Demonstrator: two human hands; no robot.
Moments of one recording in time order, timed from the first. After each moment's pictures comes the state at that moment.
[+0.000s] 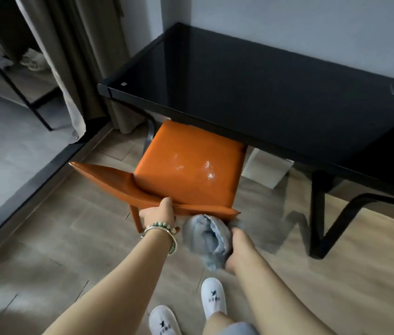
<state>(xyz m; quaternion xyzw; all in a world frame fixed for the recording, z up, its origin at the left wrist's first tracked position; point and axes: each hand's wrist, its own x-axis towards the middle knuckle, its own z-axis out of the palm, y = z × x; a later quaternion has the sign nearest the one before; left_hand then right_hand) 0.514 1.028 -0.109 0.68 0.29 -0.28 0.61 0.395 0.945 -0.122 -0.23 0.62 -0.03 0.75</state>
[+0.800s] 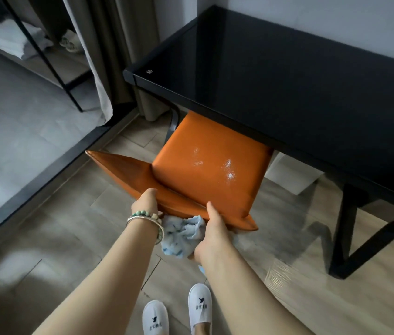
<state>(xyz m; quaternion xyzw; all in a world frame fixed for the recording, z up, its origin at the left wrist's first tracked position) 0.562 1.046 -0.119 0.66 0.37 -0.25 0.61 0.471 0.978 -0.116 -0.23 0.60 -0.07 0.76</state>
